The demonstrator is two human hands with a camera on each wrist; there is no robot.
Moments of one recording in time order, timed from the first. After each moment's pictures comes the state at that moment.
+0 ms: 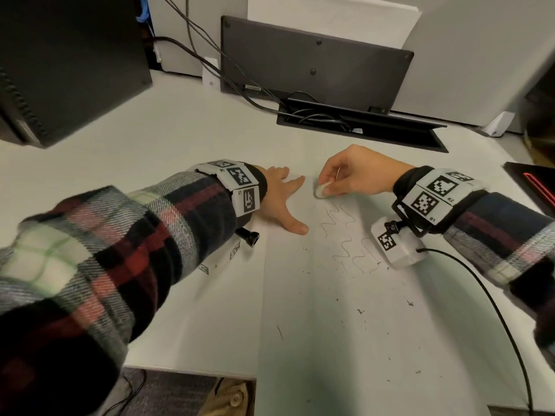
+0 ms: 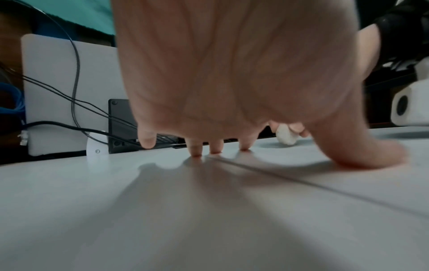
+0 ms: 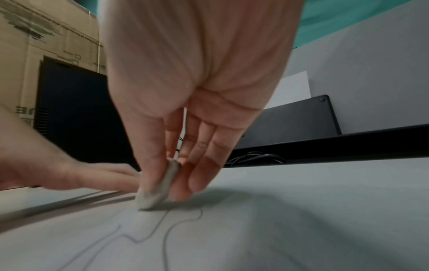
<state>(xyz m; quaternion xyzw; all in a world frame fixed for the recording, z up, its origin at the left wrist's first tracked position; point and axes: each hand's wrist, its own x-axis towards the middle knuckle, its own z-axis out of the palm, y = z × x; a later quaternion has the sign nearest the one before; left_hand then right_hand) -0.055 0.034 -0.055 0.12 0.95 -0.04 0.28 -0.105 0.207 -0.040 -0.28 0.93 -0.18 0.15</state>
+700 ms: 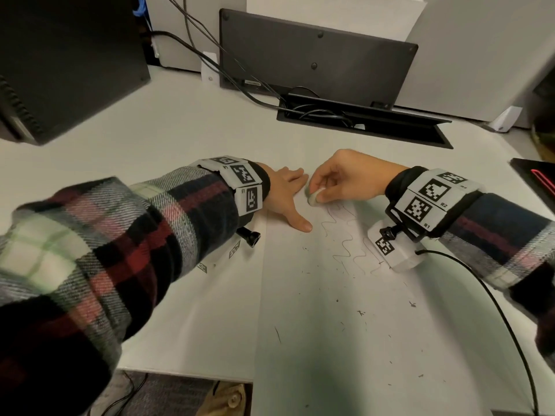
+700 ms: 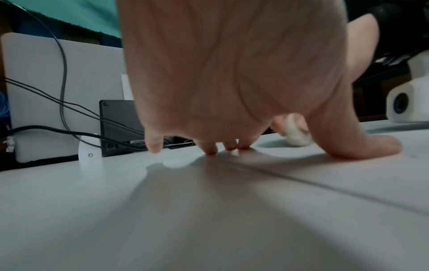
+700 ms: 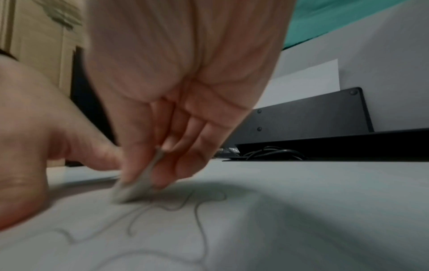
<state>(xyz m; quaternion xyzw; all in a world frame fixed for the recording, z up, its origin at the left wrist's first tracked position) -0.060 0.042 -0.057 0.15 0.94 -0.01 0.30 -0.100 0.199 -0.047 -0.33 0.91 -0.16 0.18</state>
